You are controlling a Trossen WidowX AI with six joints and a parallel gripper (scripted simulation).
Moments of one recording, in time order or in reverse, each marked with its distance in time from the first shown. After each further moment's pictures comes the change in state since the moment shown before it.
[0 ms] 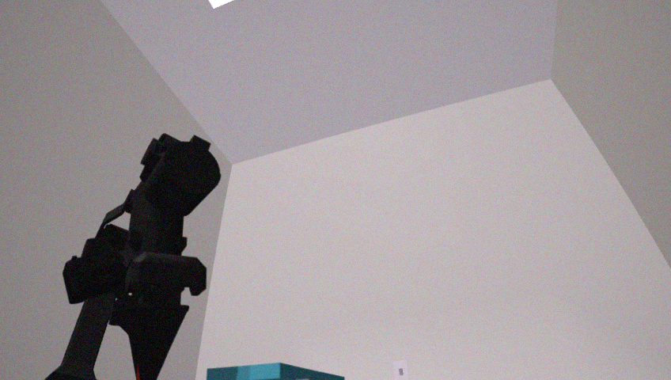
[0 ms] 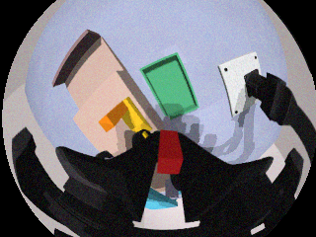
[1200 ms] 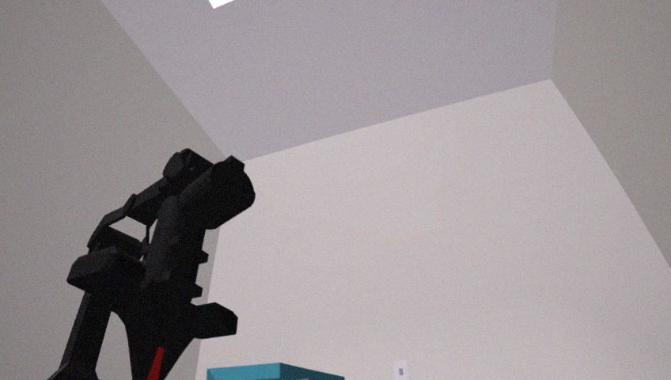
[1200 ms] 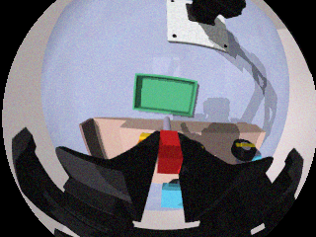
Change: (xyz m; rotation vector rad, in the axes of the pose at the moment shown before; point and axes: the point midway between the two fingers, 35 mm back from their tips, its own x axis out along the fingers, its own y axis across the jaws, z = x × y) arm 0.000 -0.003 -0.006 1.006 -0.118 0.149
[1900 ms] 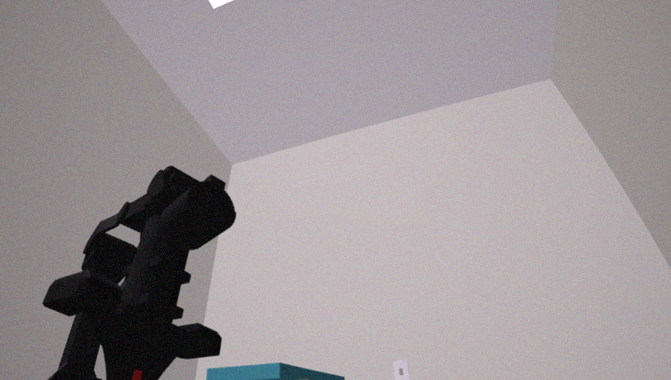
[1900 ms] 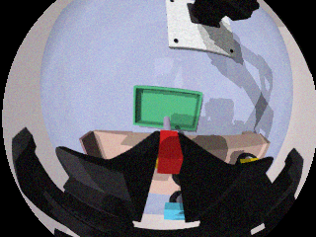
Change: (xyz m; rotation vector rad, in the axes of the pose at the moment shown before) arm 0.022 0.003 0.021 0.028 -0.007 0.021
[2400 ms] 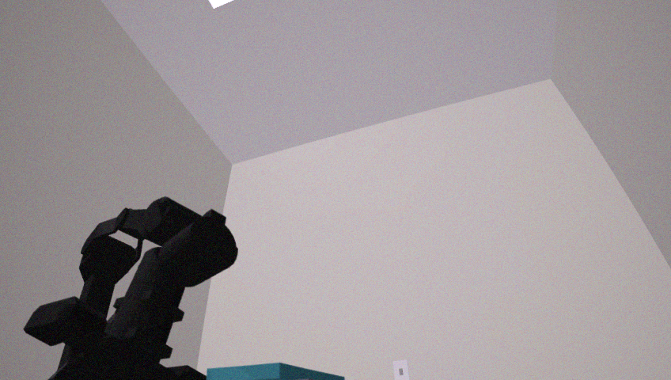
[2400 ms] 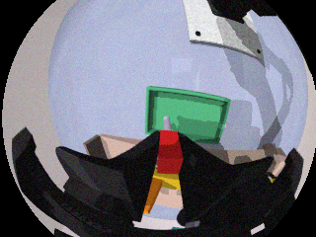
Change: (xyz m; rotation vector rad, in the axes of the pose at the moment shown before) arm 0.039 0.013 0.000 0.004 0.016 0.153
